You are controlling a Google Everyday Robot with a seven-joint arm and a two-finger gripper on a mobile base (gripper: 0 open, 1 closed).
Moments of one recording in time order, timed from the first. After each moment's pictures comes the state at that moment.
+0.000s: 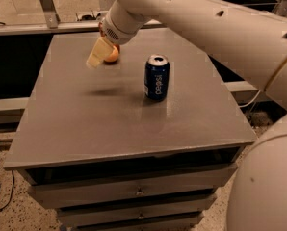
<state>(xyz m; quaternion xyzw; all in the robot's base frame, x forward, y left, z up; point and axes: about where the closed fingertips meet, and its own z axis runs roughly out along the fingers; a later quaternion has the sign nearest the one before) 0.711 0.077 0.920 -0.48 0.79 0.05 0.37</state>
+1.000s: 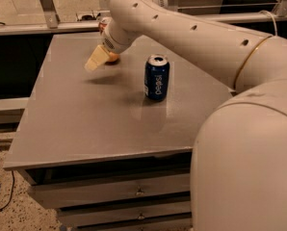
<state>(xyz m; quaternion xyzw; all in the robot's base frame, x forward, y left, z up) 0.757 0.091 0.871 -0.43 0.82 0.06 0.37</state>
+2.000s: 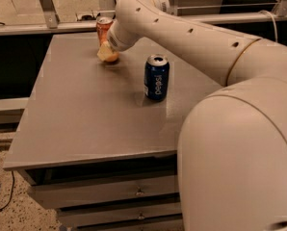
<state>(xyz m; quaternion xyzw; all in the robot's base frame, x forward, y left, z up) 0.796 0.079 0.861 -0.37 0.84 0.07 0.39</state>
